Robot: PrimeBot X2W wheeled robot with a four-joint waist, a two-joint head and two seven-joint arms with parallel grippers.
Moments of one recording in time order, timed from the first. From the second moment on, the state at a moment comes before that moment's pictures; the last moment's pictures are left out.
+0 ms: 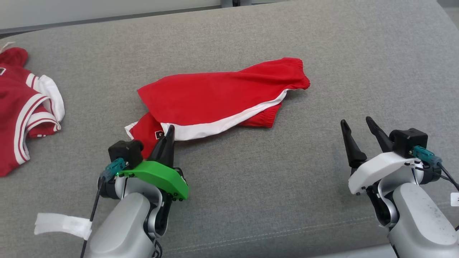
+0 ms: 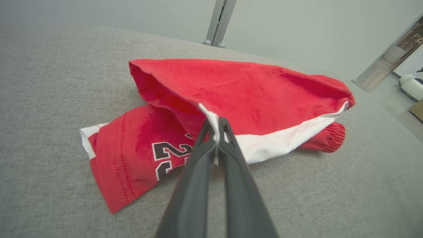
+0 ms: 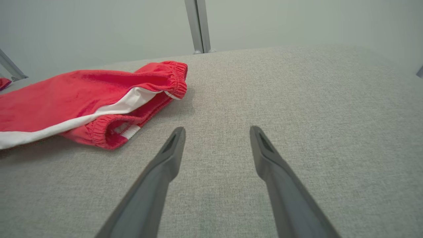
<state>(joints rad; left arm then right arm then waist) -0.49 0.16 -0.57 0.60 -0.74 0.04 -0.26 -0.35 -0.22 0.16 0.45 0.36 0.13 -0.17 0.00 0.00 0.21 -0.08</state>
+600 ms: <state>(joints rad) -0.23 0.27 -0.53 0.26 -0.73 0.16 -0.23 -0.33 -0.23 0.22 0.42 0.37 0.13 -0.13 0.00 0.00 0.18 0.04</state>
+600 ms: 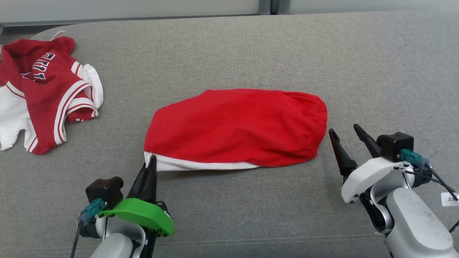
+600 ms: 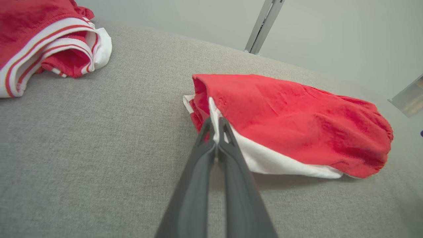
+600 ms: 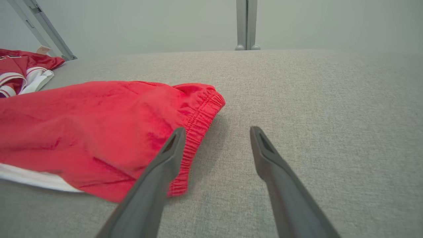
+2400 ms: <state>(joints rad) -0.16 0.20 -0.48 0.19 -0.62 0.17 -0.26 -0.66 -0.58 0.87 0.45 0.51 0.13 -0.05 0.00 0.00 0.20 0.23</state>
